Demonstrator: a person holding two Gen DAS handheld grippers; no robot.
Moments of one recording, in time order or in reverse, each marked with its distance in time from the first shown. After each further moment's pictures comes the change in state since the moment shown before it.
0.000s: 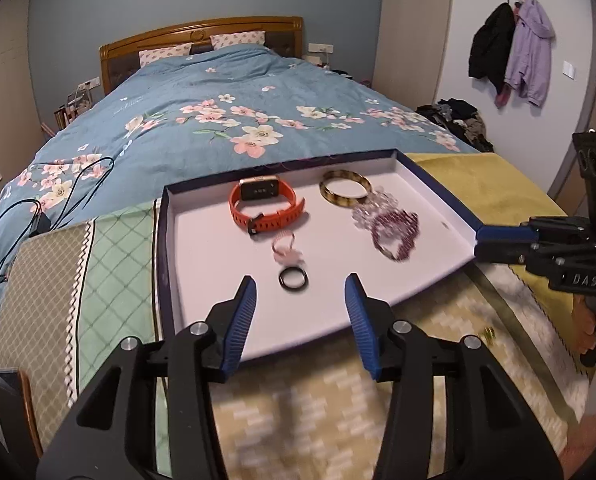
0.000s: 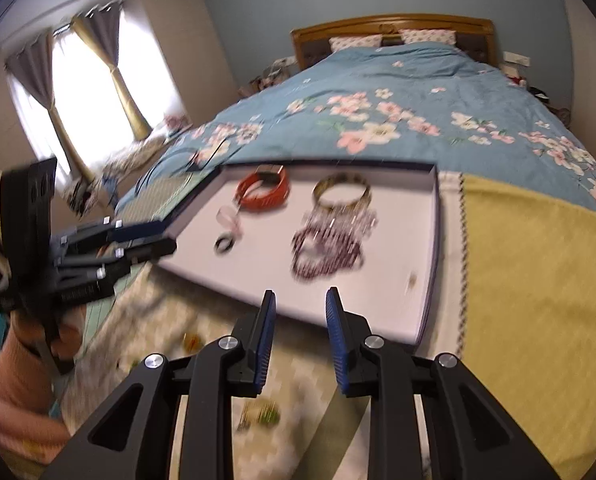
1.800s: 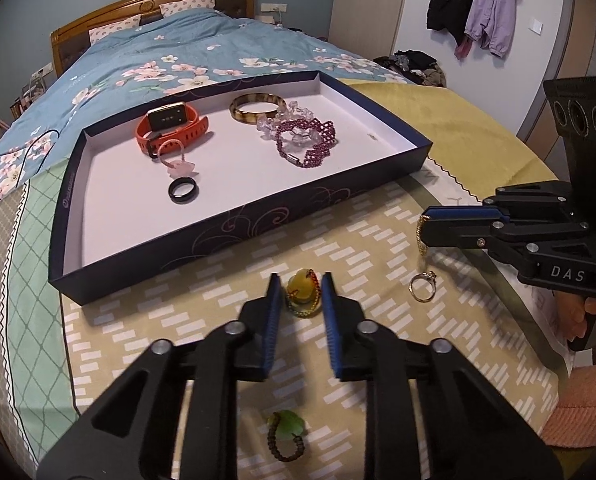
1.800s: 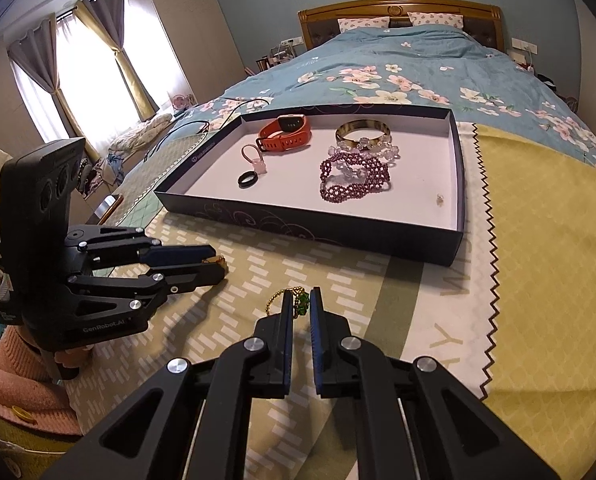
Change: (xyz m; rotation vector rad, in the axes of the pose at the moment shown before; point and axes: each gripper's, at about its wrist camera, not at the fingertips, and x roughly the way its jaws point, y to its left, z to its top) left arm 0.020 -0.057 -0.047 0.085 0.159 -0.139; right arm 0.000 0.021 -0.044 0.000 0.055 0.011
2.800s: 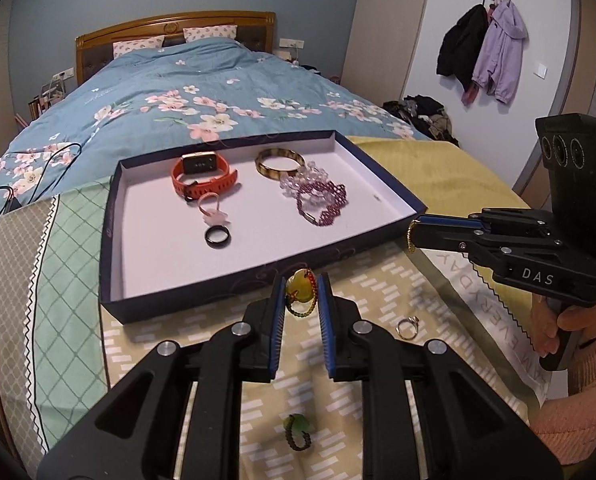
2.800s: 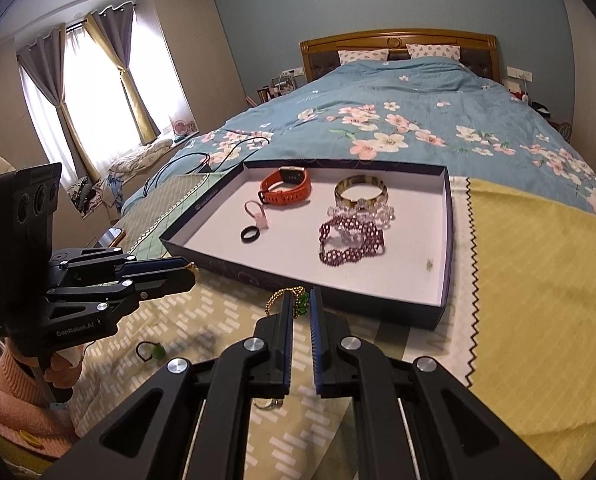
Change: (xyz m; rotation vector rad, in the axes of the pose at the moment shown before) left arm -0.048 0.013 0.011 -0.083 -0.151 0.015; right arm -0.016 0.004 0.030 -0.025 -0.121 -0.023
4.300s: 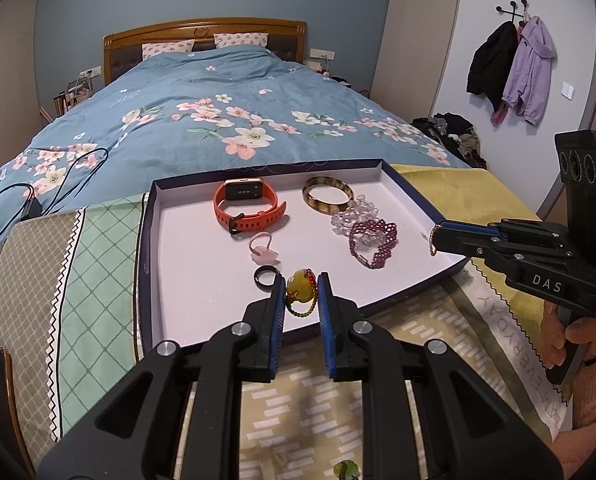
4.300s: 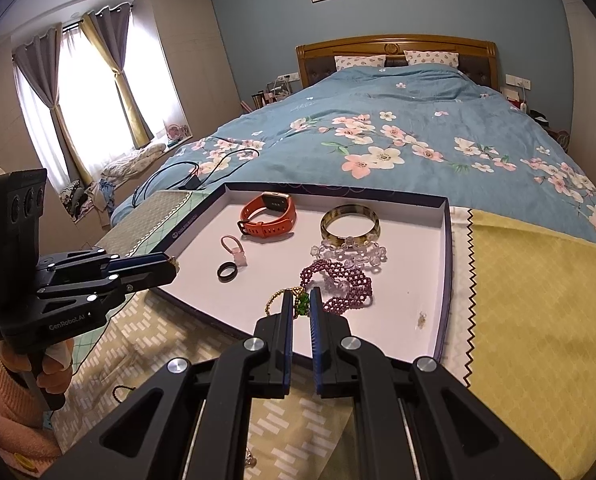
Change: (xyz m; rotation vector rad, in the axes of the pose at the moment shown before) left arm 0.012 0.030 0.028 -0.059 -0.034 0.089; right arm 0.026 -0.013 0.031 -0.009 -0.013 -0.023
